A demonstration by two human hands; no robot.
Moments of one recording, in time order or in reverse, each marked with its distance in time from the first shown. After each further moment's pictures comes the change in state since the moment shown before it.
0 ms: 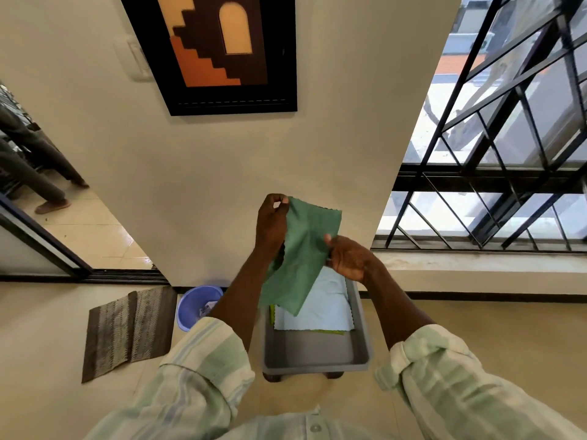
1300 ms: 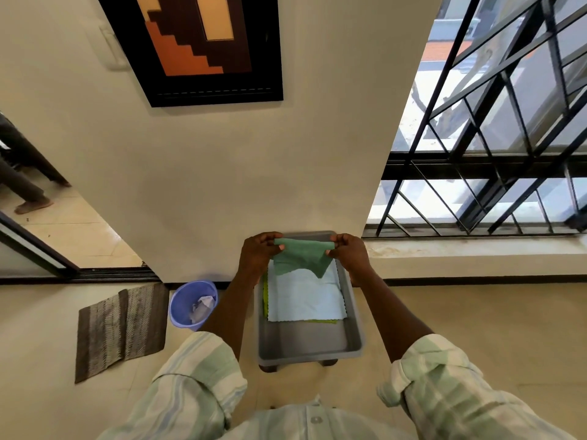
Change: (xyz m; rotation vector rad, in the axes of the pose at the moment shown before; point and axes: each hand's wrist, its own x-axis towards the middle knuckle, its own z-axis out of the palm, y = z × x) left_hand -0.017 -0.095 -0.025 -0.074 -0.198 -0.296; right_hand -0.004 0.026 -0.030 -0.581 0.659 -0.111
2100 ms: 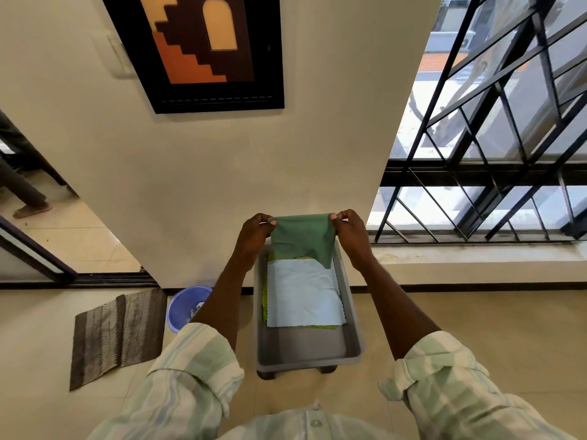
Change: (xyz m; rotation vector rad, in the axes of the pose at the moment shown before) left_hand 0.014 0.048 -0.005 0.105 -0.028 0.112; right_hand -0.001 -0.053 -0.002 0.058 0.091 -0.213
